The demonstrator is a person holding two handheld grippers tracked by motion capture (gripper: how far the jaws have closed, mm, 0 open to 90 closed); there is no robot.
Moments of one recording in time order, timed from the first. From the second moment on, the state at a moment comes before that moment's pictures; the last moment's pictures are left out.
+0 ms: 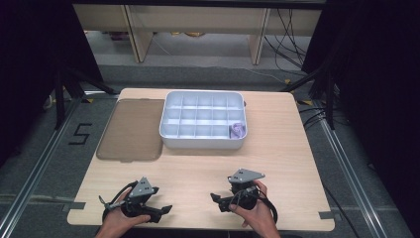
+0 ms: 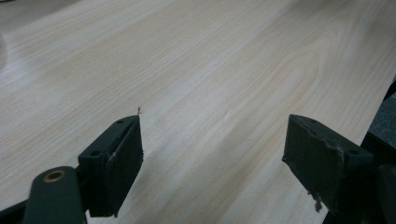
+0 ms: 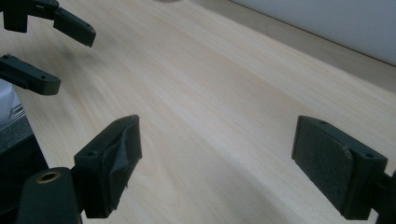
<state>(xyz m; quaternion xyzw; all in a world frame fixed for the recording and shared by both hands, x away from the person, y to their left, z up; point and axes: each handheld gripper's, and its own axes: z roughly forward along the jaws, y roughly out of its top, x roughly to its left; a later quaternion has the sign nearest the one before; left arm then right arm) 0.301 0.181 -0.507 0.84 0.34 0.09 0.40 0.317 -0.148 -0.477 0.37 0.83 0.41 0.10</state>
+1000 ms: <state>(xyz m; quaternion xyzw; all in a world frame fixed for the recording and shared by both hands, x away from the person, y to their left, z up) 0.299 0.178 -0.508 0.85 0.33 0.09 0.39 0.307 -0.143 -0.494 0.34 0.85 0.40 0.08</state>
